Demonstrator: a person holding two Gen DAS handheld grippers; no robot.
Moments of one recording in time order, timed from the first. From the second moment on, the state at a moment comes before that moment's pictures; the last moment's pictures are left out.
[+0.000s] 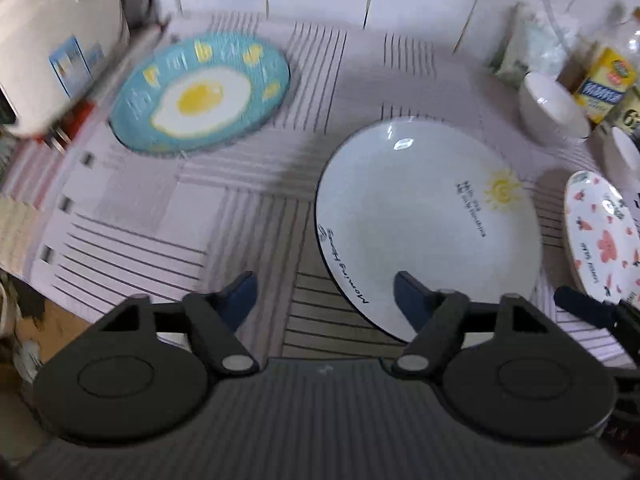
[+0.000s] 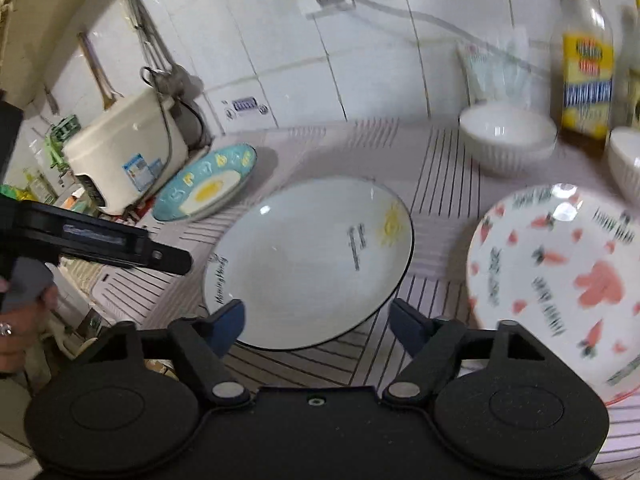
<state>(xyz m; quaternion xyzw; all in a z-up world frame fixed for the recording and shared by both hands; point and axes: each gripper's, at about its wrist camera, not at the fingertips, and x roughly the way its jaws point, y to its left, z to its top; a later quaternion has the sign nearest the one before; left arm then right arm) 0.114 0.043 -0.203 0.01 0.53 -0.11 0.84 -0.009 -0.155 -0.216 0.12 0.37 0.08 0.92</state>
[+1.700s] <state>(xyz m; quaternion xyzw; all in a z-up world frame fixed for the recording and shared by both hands) 0.168 0.029 -0.216 -0.05 0.44 -0.17 0.88 0.070 -0.185 -0.237 0.16 0.32 0.05 0.93</state>
